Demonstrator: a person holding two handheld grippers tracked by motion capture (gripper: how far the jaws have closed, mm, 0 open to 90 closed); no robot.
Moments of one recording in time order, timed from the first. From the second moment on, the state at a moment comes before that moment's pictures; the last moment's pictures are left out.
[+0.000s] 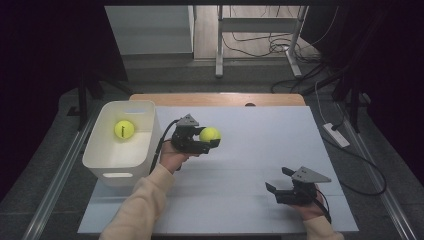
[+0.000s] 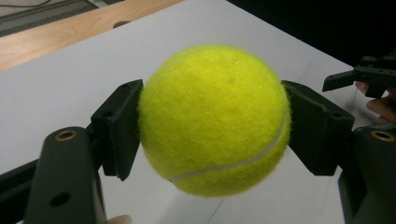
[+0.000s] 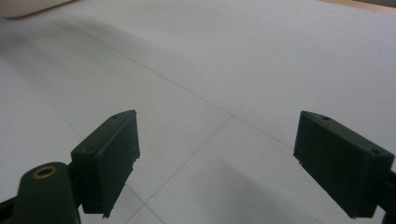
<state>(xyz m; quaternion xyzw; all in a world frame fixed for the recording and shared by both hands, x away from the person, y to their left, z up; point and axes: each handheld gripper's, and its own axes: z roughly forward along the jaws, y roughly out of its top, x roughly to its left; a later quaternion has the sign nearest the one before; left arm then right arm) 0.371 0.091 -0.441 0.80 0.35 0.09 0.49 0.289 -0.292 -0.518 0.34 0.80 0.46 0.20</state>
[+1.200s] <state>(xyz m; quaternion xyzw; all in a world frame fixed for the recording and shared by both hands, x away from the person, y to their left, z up) 0.353 0.107 -0.418 0.77 0.34 0.11 0.52 0.288 -0.291 -0.518 0.34 0.80 0.46 0.20</state>
